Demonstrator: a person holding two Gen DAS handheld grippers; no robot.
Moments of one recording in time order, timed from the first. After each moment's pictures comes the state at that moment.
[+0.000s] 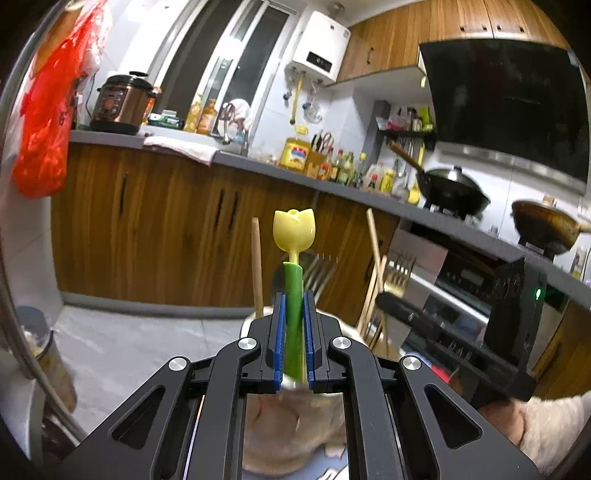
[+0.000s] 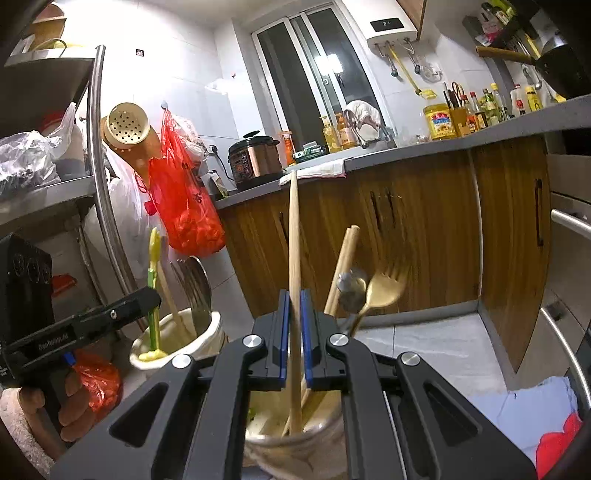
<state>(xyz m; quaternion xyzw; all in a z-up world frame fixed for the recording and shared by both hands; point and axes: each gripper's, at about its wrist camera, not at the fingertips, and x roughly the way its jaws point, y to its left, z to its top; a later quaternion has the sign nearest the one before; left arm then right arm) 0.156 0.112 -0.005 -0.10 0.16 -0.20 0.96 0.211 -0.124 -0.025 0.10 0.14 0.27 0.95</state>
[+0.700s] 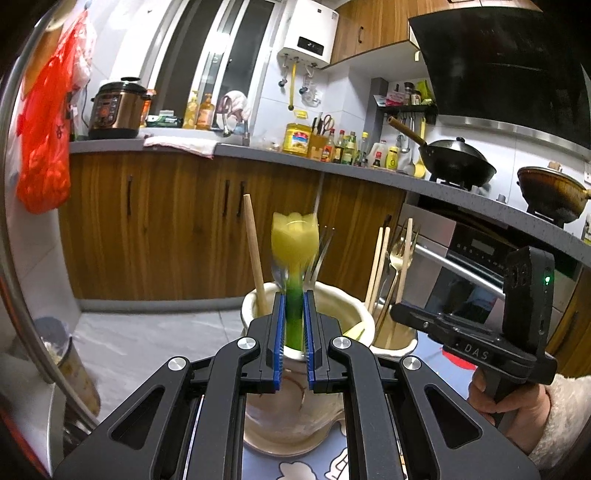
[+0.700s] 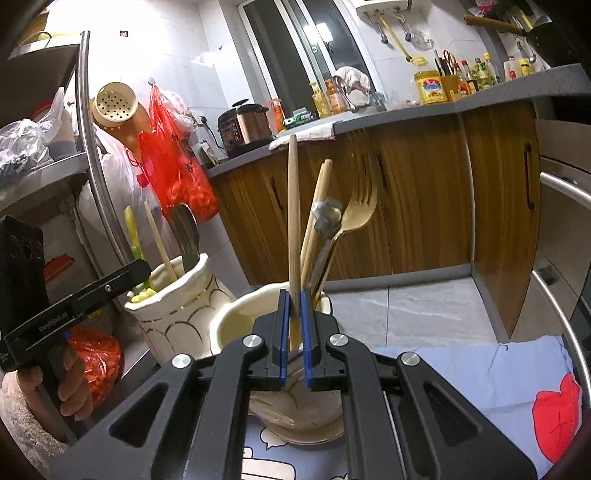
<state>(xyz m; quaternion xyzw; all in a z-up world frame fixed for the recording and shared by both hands) 0.150 0.105 -0.011 -0.05 0.18 -0.18 0.97 0.199 -0.134 -0.048 0.10 0.21 0.26 0.94</state>
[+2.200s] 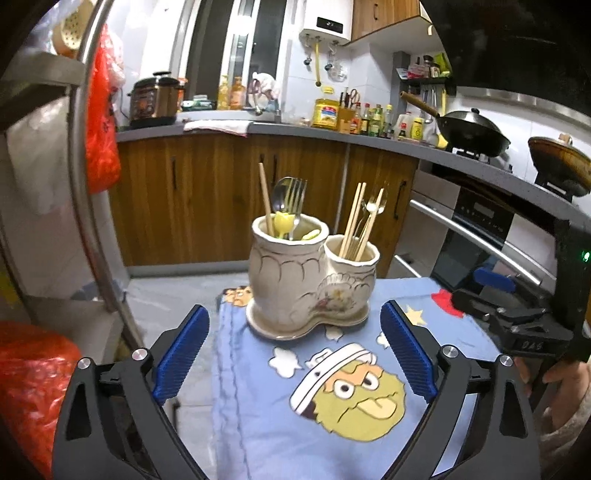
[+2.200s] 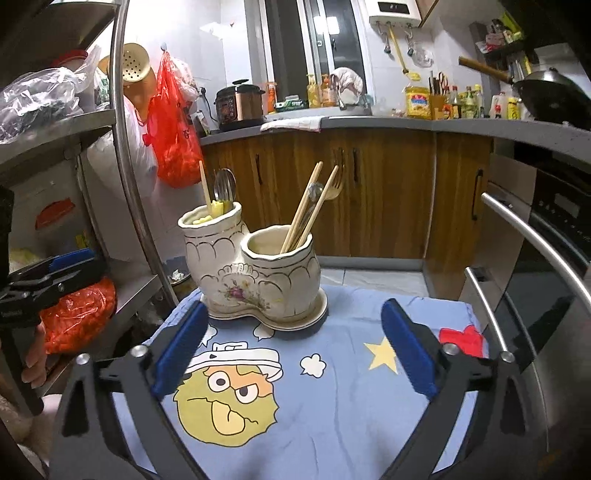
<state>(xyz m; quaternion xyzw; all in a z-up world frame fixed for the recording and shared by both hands) 0.014 0.082 0.010 -0.01 0.24 -0.09 0.97 0.063 -0.162 -0.016 0.00 0.24 0.20 0.95</state>
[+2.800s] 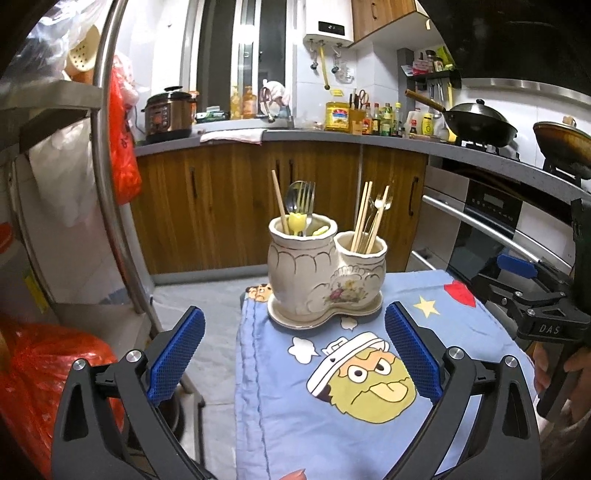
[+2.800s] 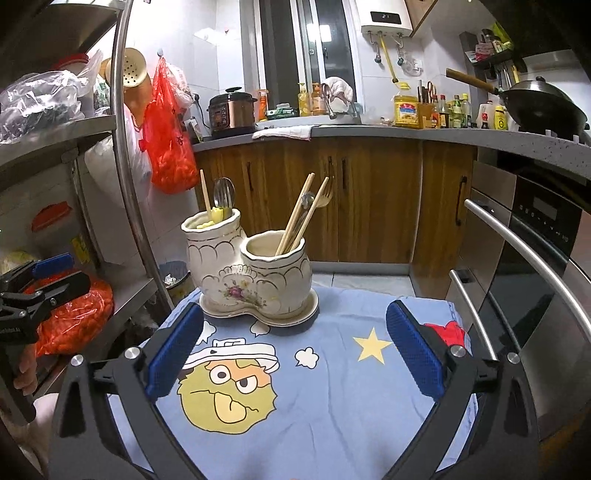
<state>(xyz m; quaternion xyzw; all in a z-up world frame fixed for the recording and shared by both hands) -0.011 0.079 0.017 0.02 0.23 -0.05 0.97 0.041 -0.165 -0.006 0.00 0.22 0.18 0.96</state>
